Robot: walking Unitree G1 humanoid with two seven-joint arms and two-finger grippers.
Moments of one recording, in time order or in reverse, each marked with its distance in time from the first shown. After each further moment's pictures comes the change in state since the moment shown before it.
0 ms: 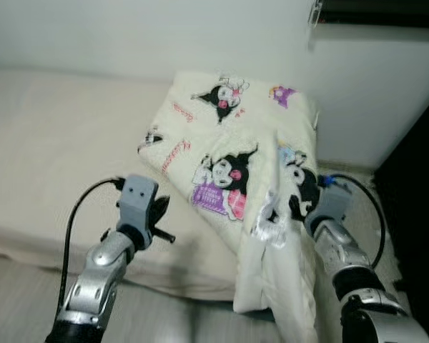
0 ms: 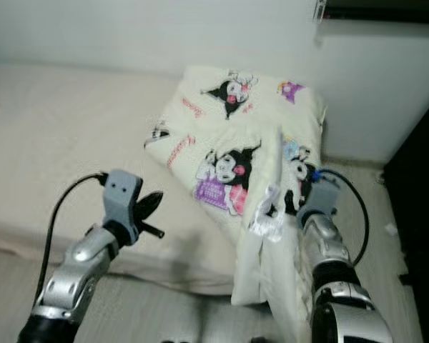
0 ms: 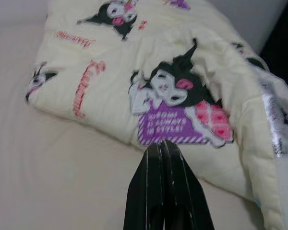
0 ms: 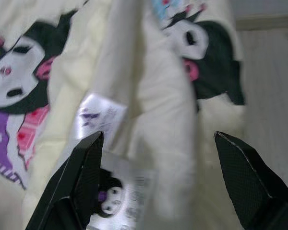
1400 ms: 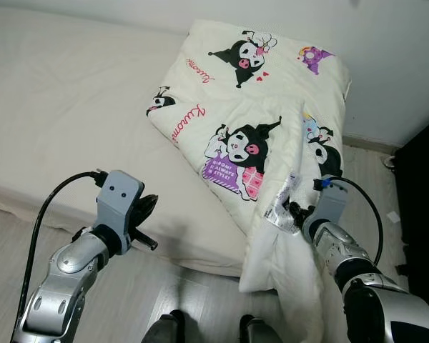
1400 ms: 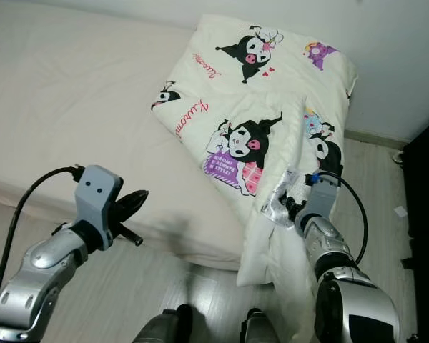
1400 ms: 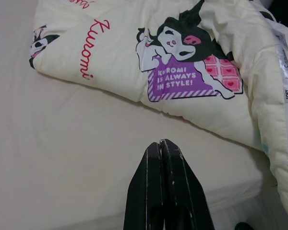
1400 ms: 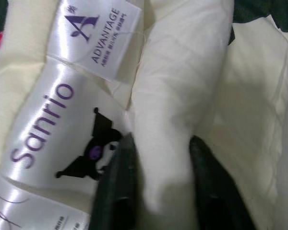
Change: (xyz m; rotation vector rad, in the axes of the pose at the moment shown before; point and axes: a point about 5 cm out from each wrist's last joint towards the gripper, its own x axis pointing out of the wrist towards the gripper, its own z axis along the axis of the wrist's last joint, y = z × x) left arm -0.029 0.014 0.026 0.116 0.022 -0.059; right arm 0.002 -0.009 -0.010 0.070 0.077 0.028
